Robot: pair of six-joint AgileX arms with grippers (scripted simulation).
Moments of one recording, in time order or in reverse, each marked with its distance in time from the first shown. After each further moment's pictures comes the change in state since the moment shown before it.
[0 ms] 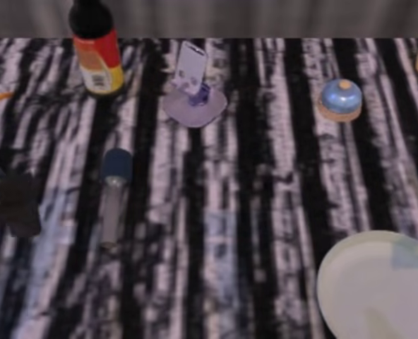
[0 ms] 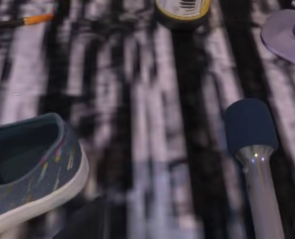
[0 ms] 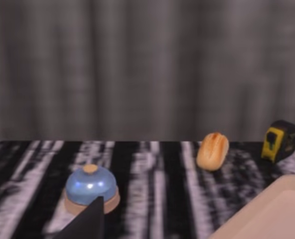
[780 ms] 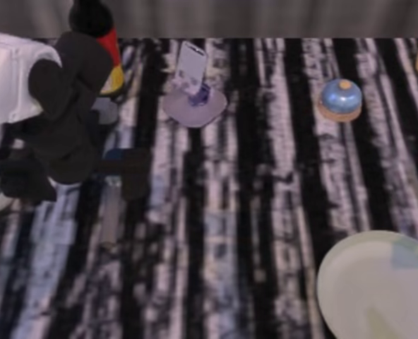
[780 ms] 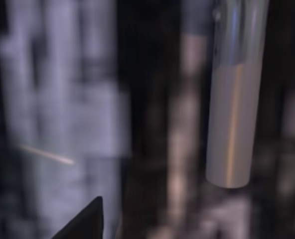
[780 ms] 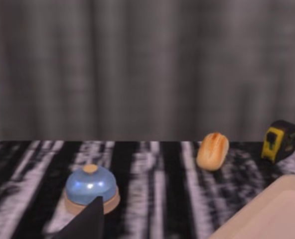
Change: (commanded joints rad) left arm -0.223 1.083 0.705 -0.476 -0.017 -0.222; right arm 0.000 0.000 0.000 0.000 0.000 0.000
